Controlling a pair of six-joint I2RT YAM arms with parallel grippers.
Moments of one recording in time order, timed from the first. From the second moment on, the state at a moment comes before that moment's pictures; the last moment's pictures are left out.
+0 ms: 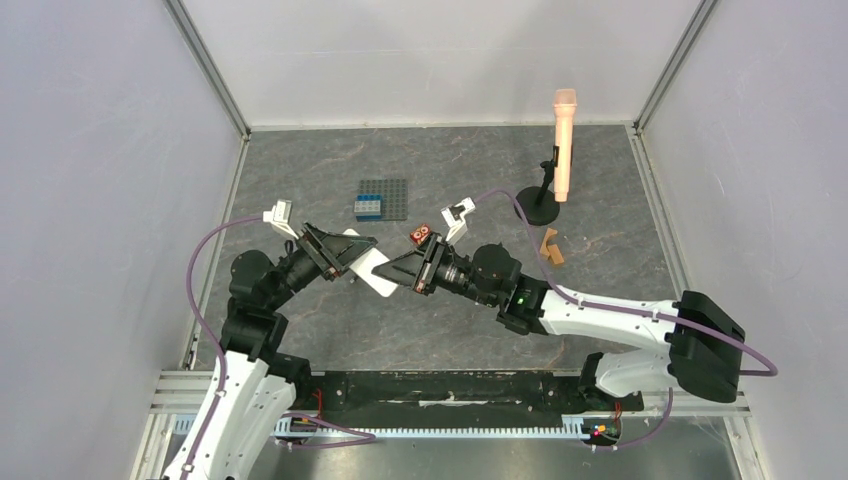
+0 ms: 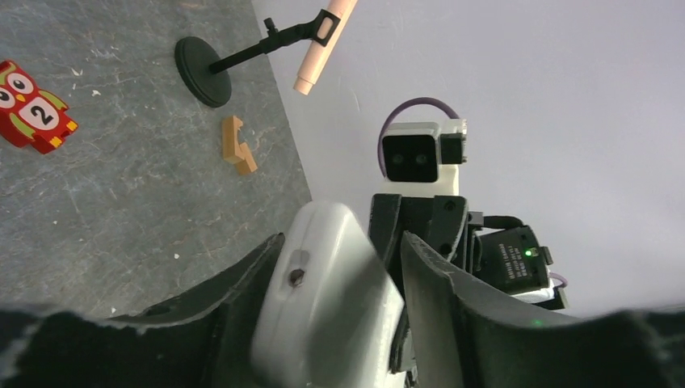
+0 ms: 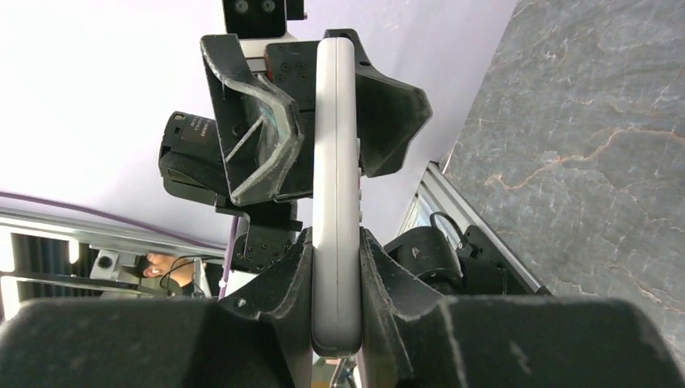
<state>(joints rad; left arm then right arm) -0.21 0.51 0.52 0.02 0.58 -1.15 1.10 1.30 0.79 0.55 -0.03 1.23</state>
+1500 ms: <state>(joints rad) -0.21 0.54 0.45 0.09 0.54 -1.27 1.05 1.44 0.58 0.96 -0.07 1.49</state>
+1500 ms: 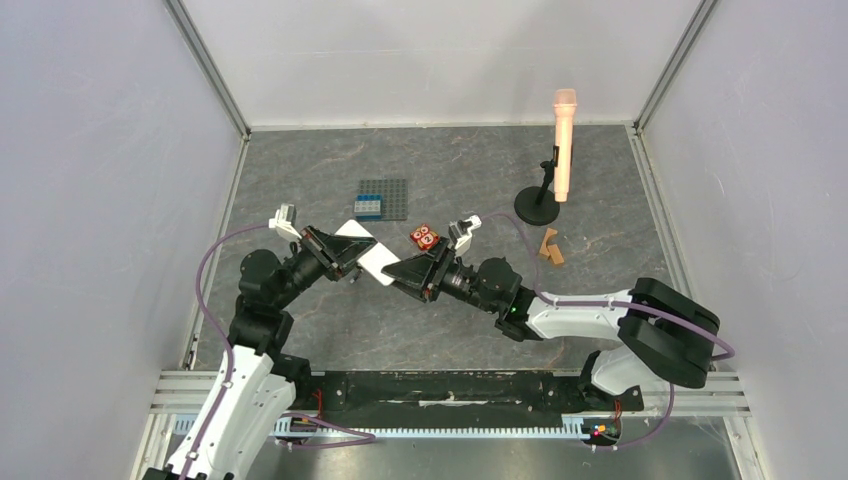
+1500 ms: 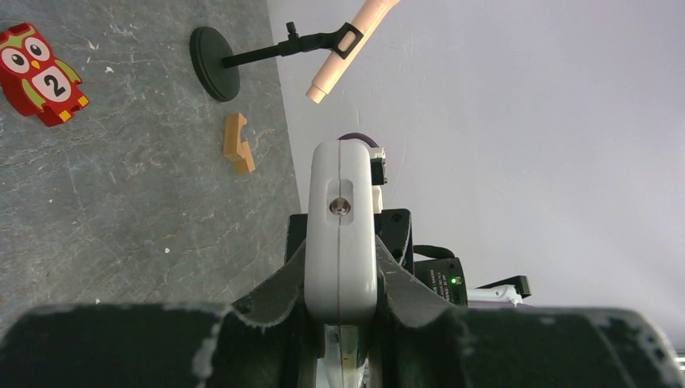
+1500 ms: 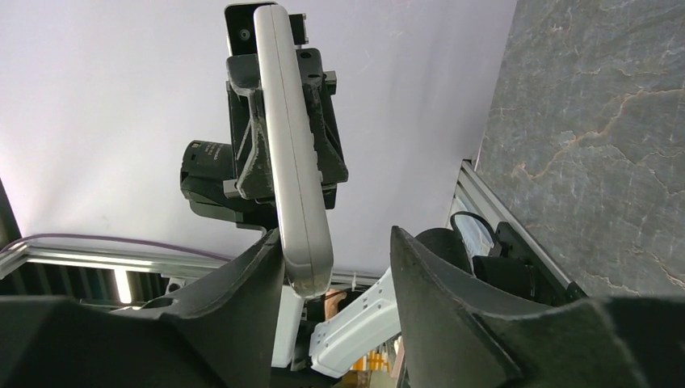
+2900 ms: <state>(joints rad) -0.26 0.40 0.27 0.13 0.51 -1.50 1.07 1.46 0.47 1.14 -0.11 1.51</state>
